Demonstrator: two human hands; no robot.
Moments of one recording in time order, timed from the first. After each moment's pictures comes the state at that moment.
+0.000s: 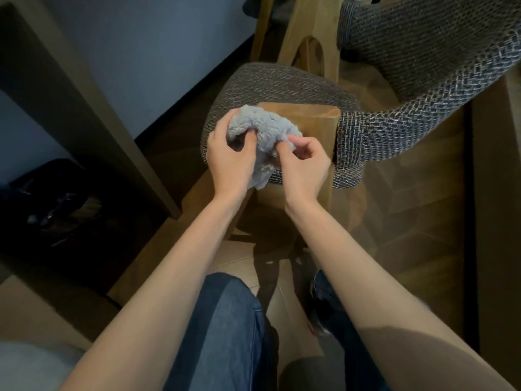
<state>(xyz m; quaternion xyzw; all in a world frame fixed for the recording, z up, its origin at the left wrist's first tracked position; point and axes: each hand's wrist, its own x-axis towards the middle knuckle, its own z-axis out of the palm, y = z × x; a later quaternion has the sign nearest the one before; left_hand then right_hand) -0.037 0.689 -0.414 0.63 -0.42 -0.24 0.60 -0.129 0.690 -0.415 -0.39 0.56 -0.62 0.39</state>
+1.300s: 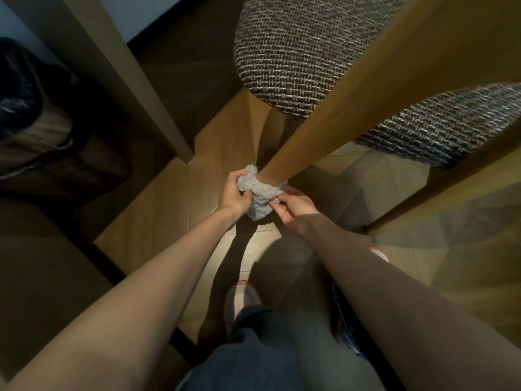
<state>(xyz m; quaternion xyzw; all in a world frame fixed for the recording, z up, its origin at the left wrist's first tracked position) 0.060 0.666 -0.714 0.78 -0.30 -0.45 0.32 -0.056 0.633 -0.693 -0.05 0.62 -0.27 0.74</state>
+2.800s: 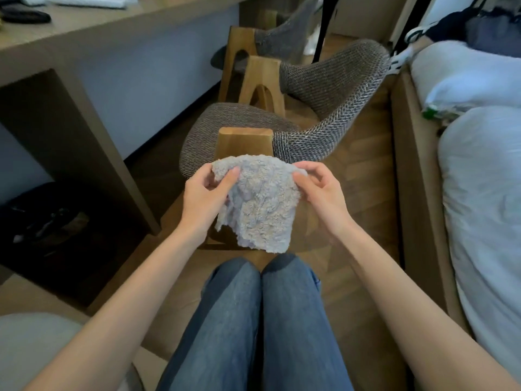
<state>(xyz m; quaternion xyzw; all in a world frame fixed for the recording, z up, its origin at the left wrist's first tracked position) -0.065 0.839 -0.342 0.54 -0.48 -0.38 0.58 -0.260 0.828 -0.331 -0.50 0.48 -0.52 0.49</state>
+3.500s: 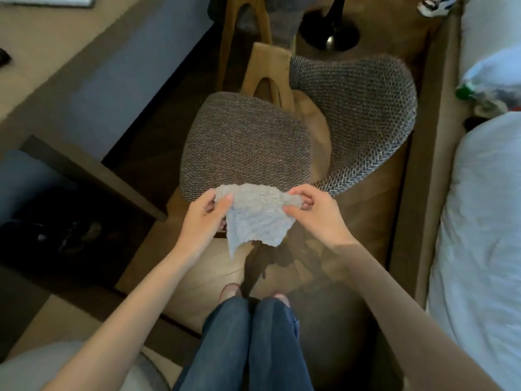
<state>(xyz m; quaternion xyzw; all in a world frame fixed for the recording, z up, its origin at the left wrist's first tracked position) -0.050 0.709 -0.244 0.63 -0.44 -0.49 0.41 -0.268 0.672 -0.241 -0.62 0.61 -0.27 0.42</state>
